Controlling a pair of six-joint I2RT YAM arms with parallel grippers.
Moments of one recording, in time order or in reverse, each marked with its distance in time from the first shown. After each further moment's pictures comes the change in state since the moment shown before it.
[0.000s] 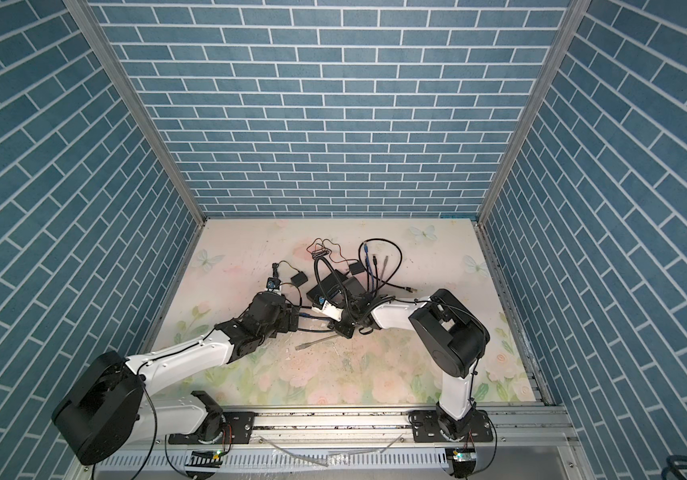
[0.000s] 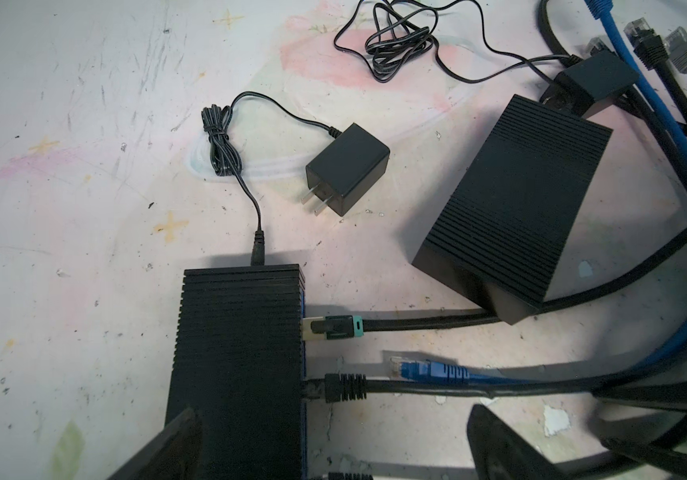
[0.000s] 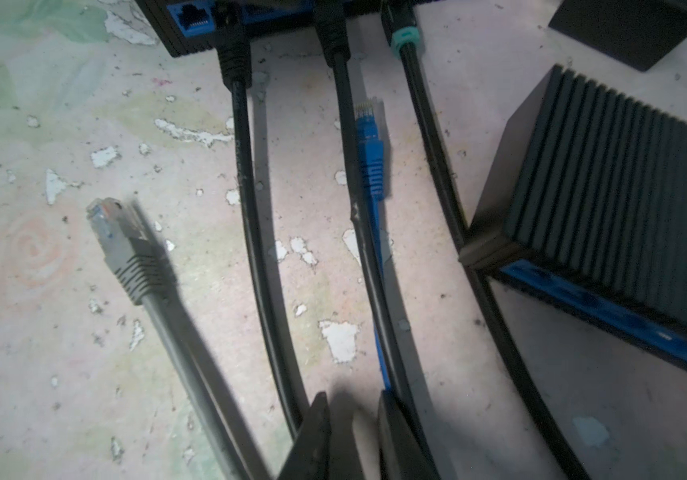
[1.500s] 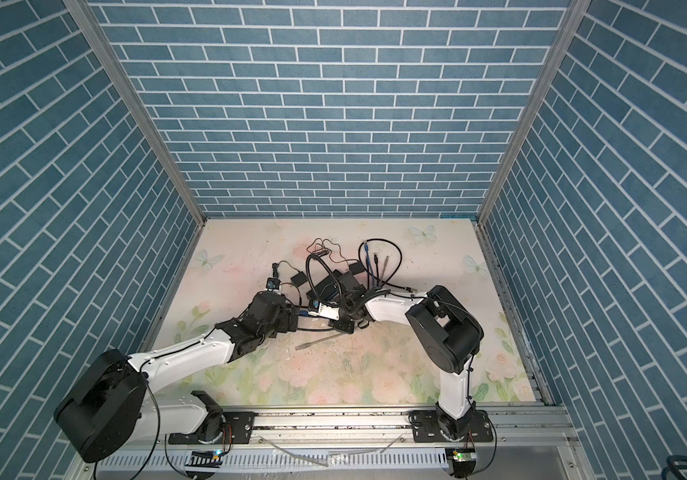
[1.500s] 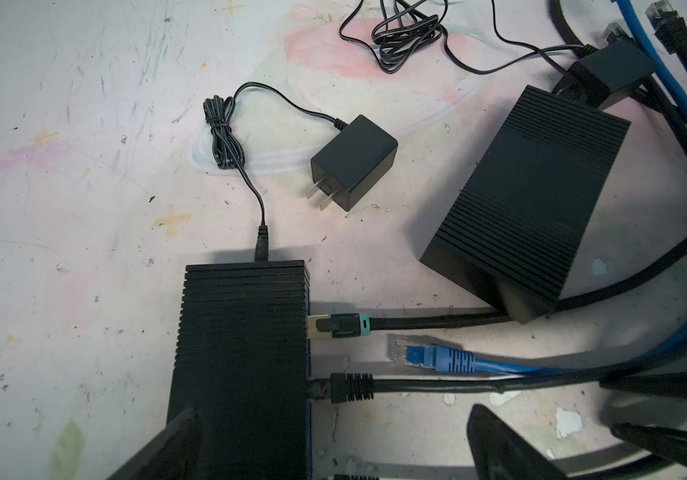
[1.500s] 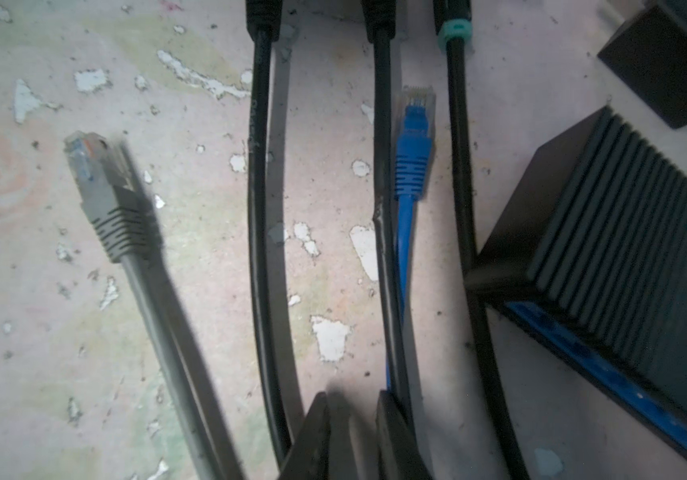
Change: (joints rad) left arm 0.011 0.014 0.000 0.000 0.005 0.001; right arm 0.000 0.043 0.116 -0.164 0.040 -0.234
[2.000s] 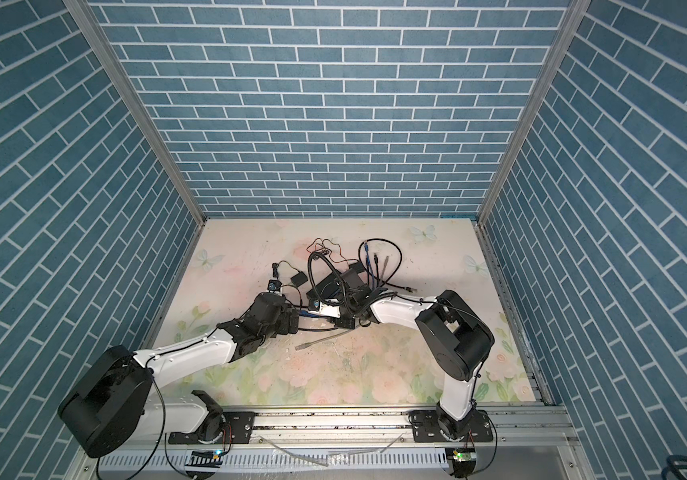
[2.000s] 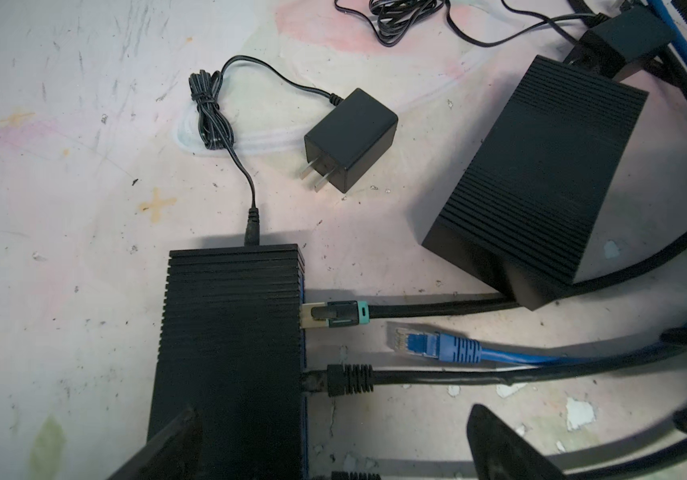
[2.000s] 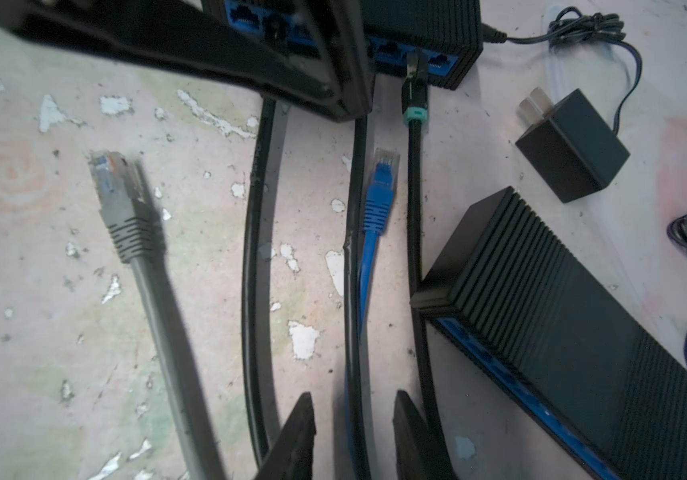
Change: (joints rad) left arm 0.004 0.036 -0.013 0.018 0.021 0.000; right arm 0.000 -0.077 -0.040 0.067 0.019 -0.111
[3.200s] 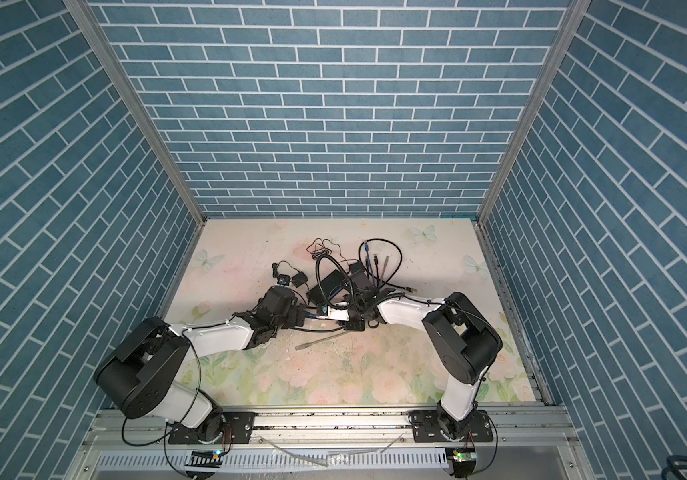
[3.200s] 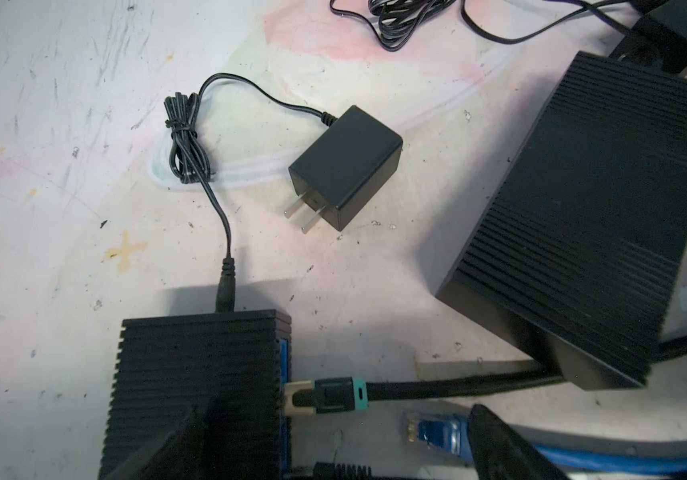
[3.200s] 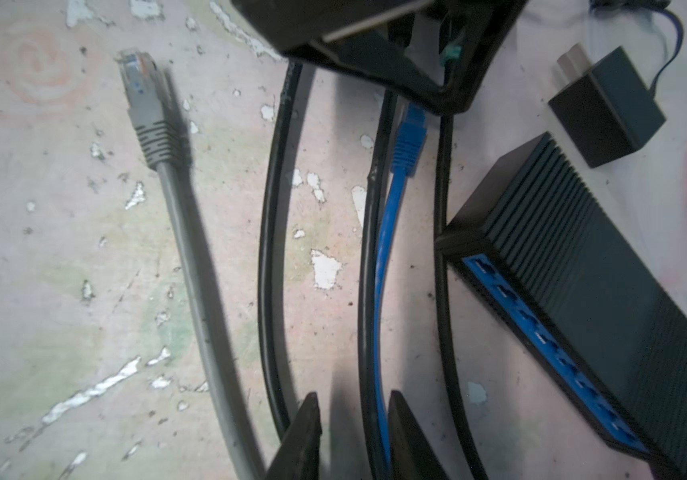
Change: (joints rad) left arm 0.013 0.212 0.081 0.130 -0.029 0.047; right arm -0.051 -0.050 -0.054 -0.044 -0.025 -0.107
